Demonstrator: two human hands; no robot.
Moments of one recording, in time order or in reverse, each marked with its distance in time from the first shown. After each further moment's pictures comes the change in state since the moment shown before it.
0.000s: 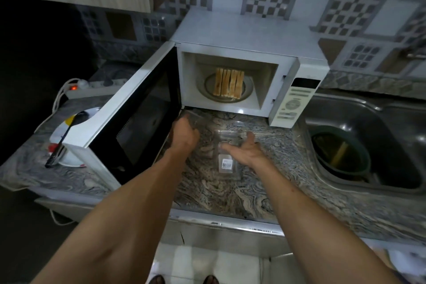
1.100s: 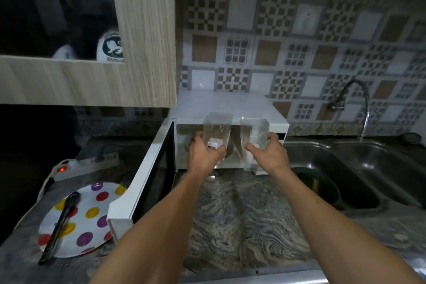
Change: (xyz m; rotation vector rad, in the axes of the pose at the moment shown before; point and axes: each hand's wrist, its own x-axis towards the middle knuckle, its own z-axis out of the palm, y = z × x) left_hand 0.002 0.098 -0.073 -0.381 -0.139 0.254; right_hand -0.082 -0.064 -0.094 0.223 0.715 -0.240
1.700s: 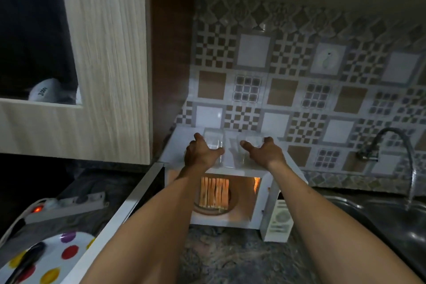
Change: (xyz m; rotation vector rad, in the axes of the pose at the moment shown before) left_hand 0.173 0.055 0.025 0.261 0.121 0.013; right_hand 0.193 -0.072 0.013 -0.077 -0.106 -0.069
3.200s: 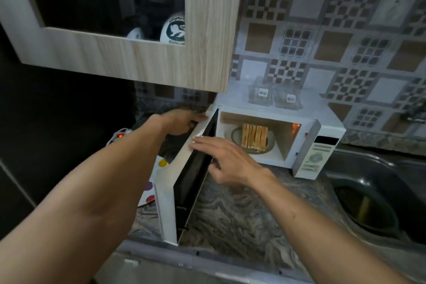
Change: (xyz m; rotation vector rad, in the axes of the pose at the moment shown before) left_hand -0.097 -0.130 -0.199 0.586 -0.413 0.303; right_hand -0.266 -0.049 0.108 -0.268 -0.437 -1.130
